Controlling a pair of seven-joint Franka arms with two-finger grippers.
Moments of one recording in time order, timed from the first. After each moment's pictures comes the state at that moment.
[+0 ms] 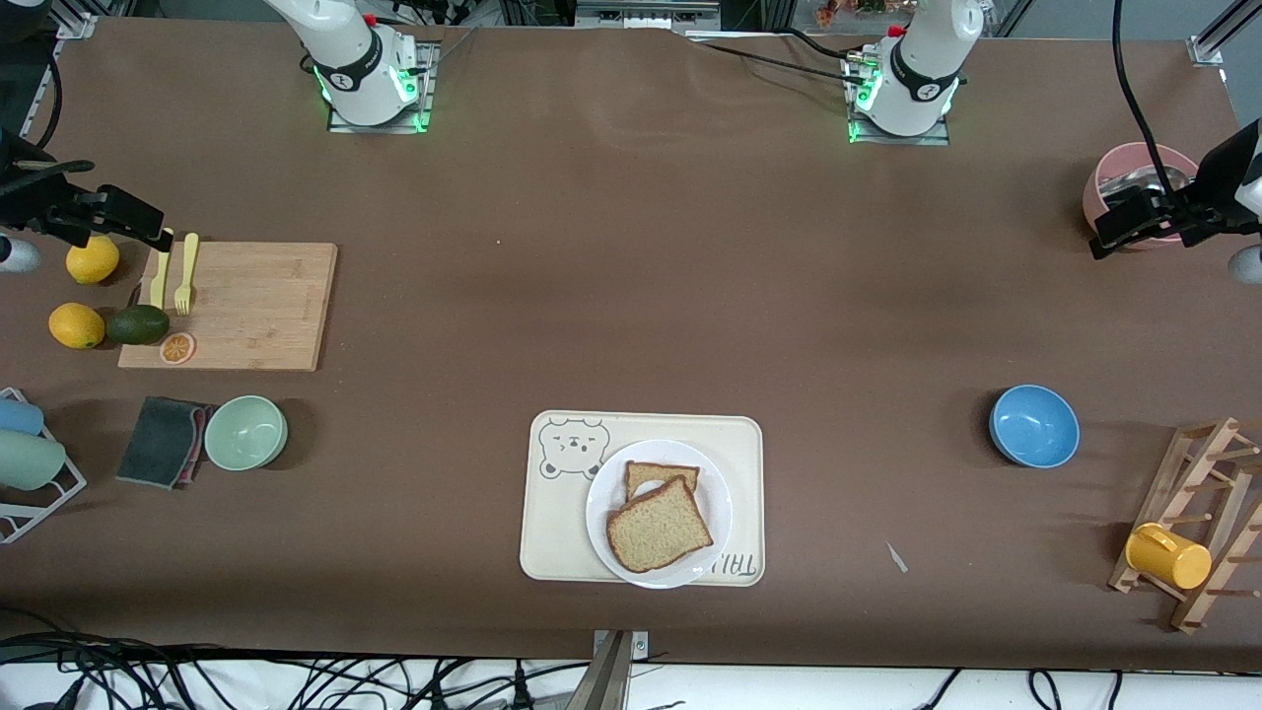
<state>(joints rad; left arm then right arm) 0.08 0.08 -0.10 -1.43 0.02 1.44 -0.17 -0.01 0.00 -0.03 -1.64 0.01 1.60 0.01</state>
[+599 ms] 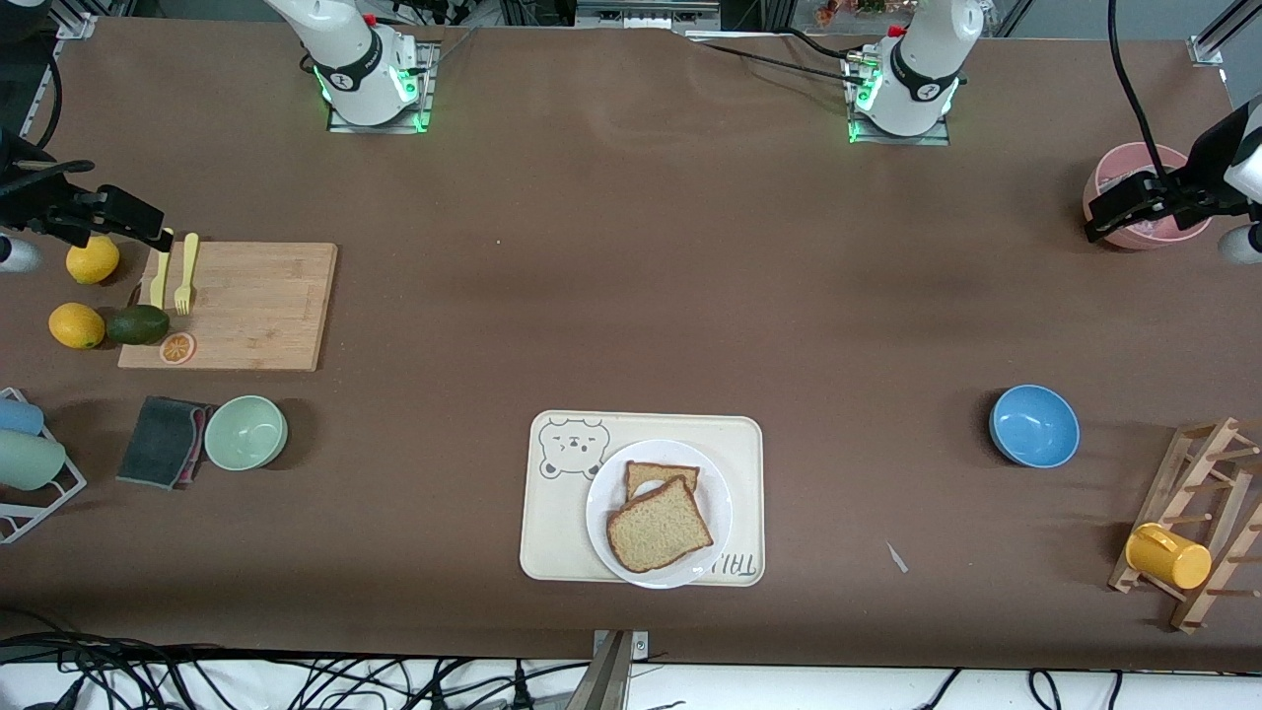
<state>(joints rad) 0.08 0.03 -0.10 -1.49 0.02 1.44 -0.17 -0.01 0.00 -0.03 -1.64 0.01 1.60 0.01</state>
